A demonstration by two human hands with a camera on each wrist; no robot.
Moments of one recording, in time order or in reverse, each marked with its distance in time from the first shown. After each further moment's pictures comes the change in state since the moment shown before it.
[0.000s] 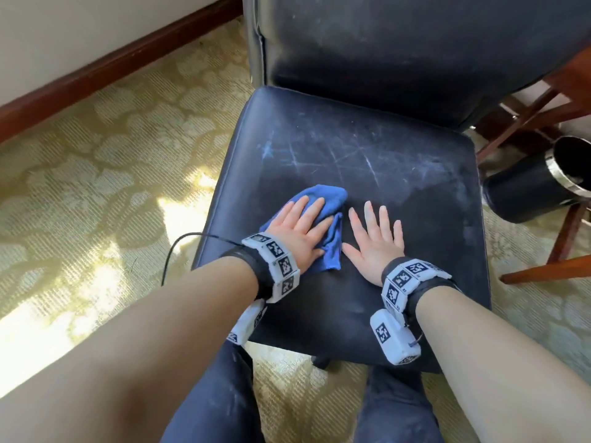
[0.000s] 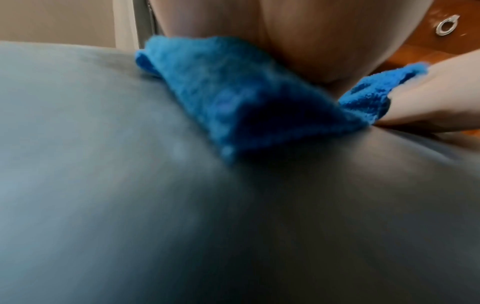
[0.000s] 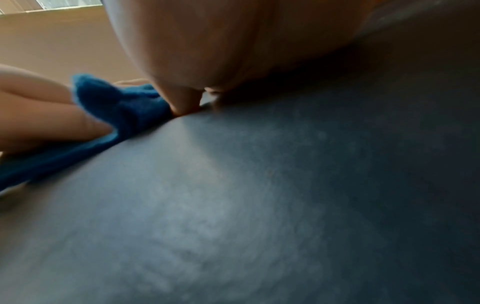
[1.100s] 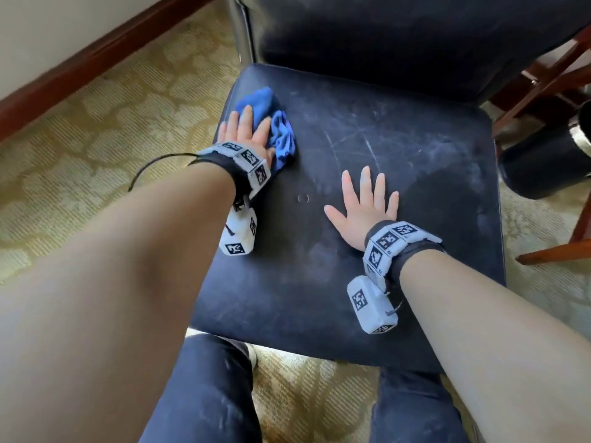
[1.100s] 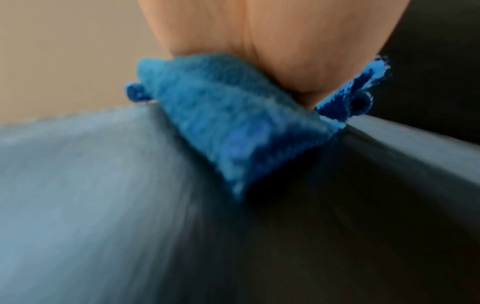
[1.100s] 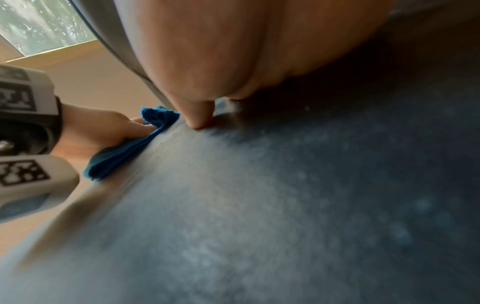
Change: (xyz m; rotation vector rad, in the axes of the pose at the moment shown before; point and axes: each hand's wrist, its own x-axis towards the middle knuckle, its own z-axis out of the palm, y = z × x) left_hand 0.078 -0.099 -0.027 -0.212 0.242 -0.399; right_hand 0.036 -0.019 -0.018 0.110 0.042 0.094
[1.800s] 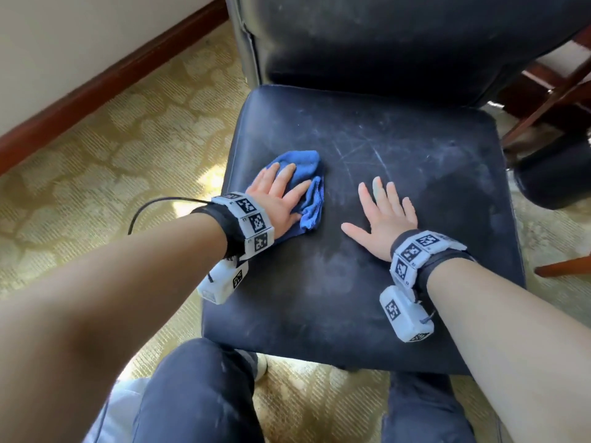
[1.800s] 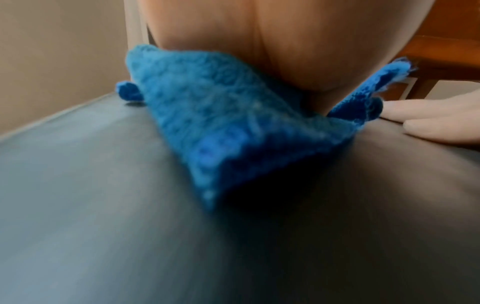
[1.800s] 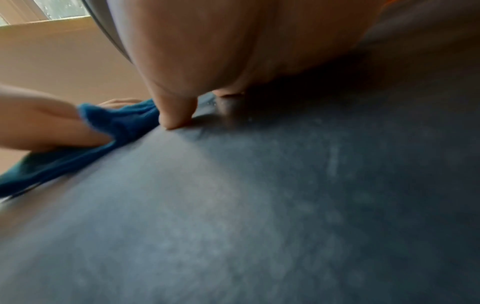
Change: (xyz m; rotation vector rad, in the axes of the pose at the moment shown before) left_hand -0.068 0.015 0.003 0.234 -0.143 0.260; right_hand -0.001 0.022 -0.003 -0.040 0.021 -0.123
